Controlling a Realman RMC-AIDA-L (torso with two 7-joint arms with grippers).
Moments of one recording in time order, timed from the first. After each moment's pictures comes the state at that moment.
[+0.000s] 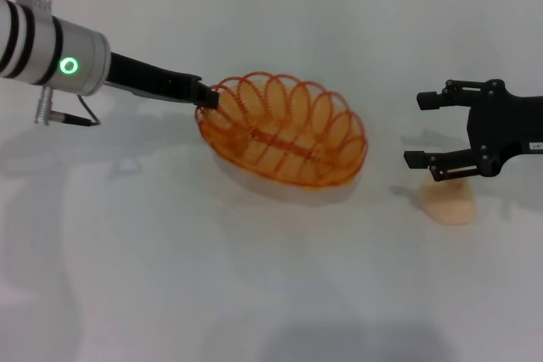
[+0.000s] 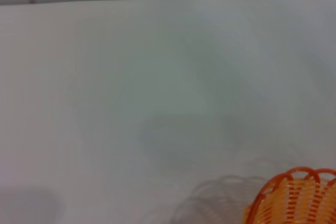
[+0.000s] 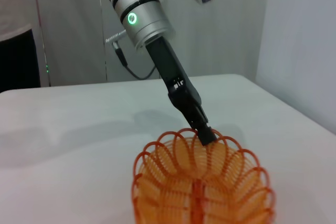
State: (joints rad) left arm -0.78 -2.05 0.90 0.76 2.39 1.31 -2.38; right arm 0.48 2.01 -0.99 -0.88 -1.86 -1.51 1.30
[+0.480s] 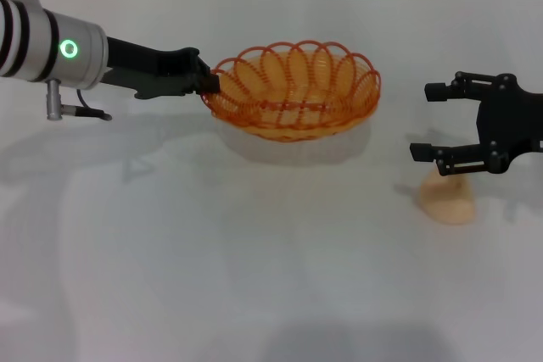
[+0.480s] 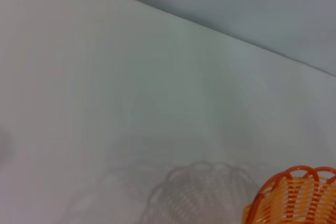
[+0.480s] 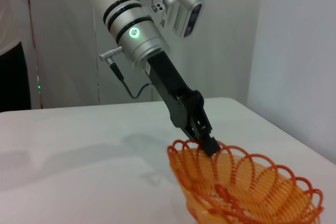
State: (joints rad) left arm -0.71 -2.08 0.93 0.89 2.34 1.31 -2.76; right arm 0.43 2.01 -0.99 -0.91 -1.78 -1.52 1.28
